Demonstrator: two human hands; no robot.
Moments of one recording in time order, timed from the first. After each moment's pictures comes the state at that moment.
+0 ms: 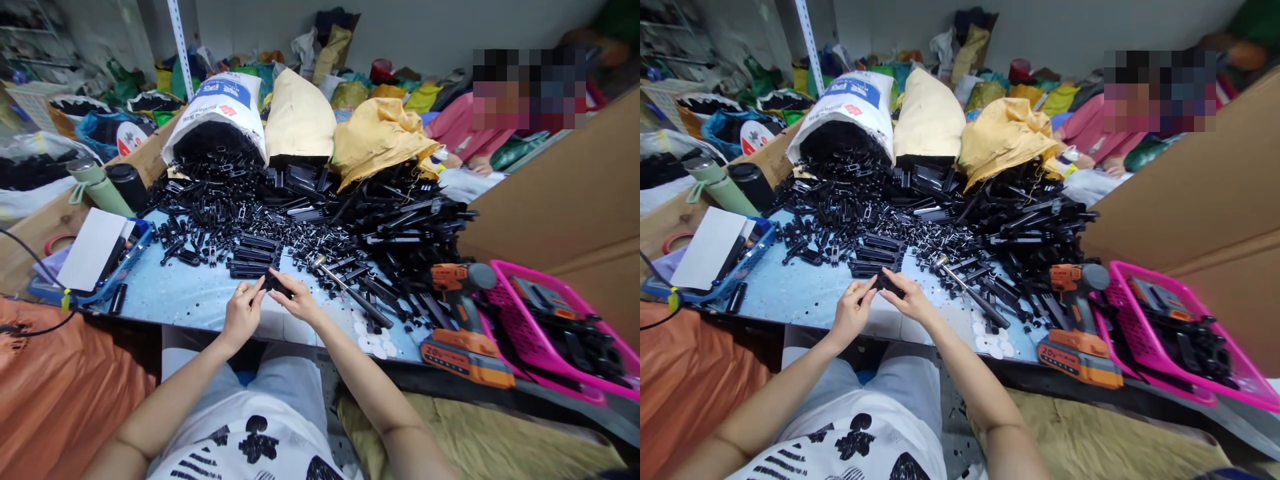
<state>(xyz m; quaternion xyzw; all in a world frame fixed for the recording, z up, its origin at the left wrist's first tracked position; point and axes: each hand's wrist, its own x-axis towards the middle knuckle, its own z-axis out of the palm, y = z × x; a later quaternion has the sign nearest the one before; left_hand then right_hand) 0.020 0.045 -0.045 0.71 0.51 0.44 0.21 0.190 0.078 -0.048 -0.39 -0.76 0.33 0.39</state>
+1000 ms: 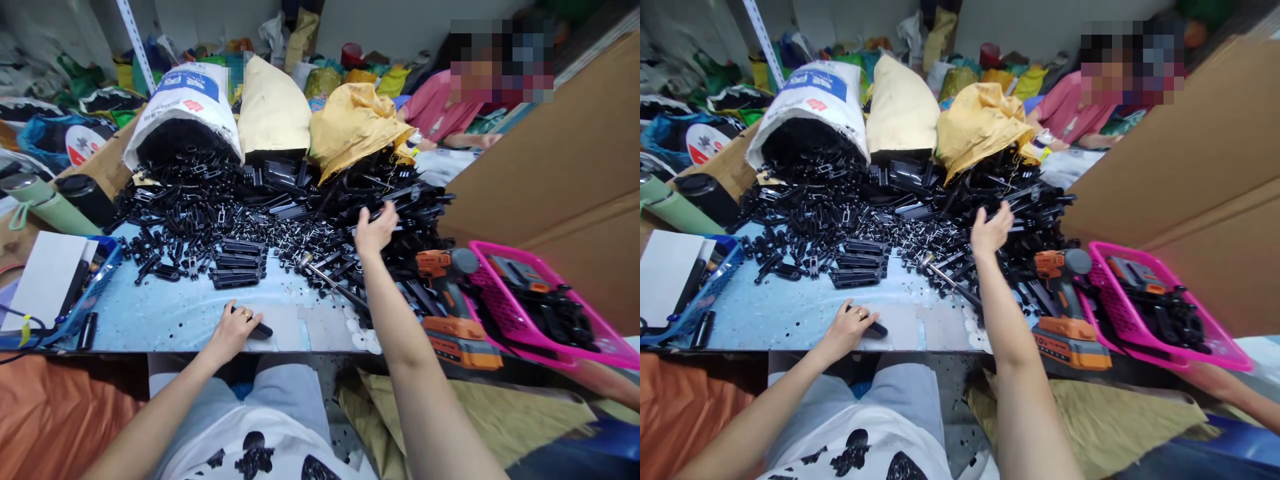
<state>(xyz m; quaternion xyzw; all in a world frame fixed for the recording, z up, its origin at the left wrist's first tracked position) 0.002 0.063 -0.093 0.93 0.35 0.10 0.05 0.372 0.201 -0.009 -0.77 -0.35 0.02 0.54</state>
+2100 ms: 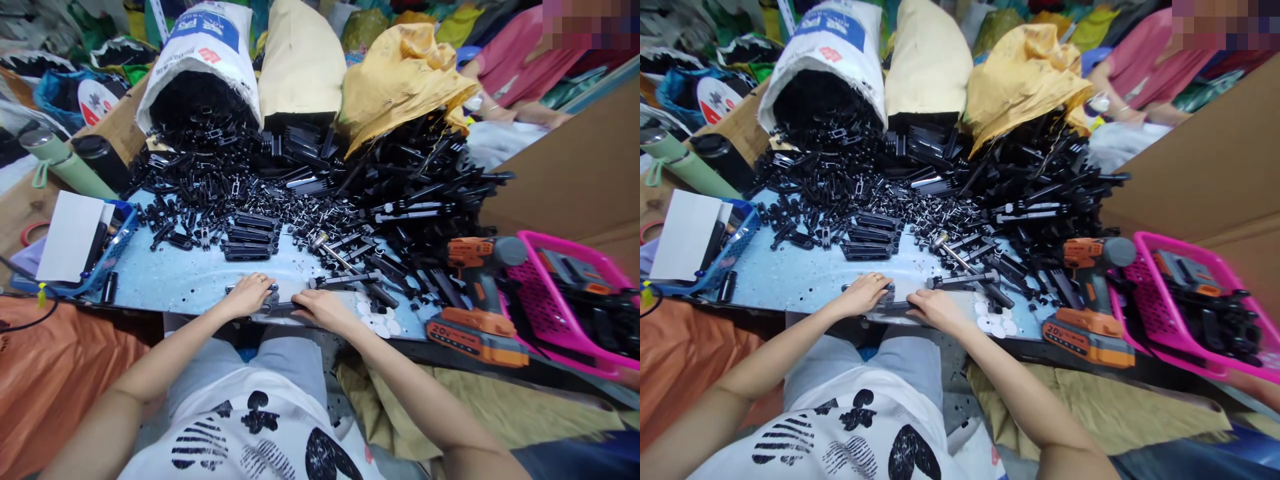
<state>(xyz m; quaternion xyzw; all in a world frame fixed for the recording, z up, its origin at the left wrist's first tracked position) 0.018 0.086 -0.080 0.90 0.38 0.03 0.21 0.254 0.039 -0.067 -0.44 -0.89 0.14 -0.03</state>
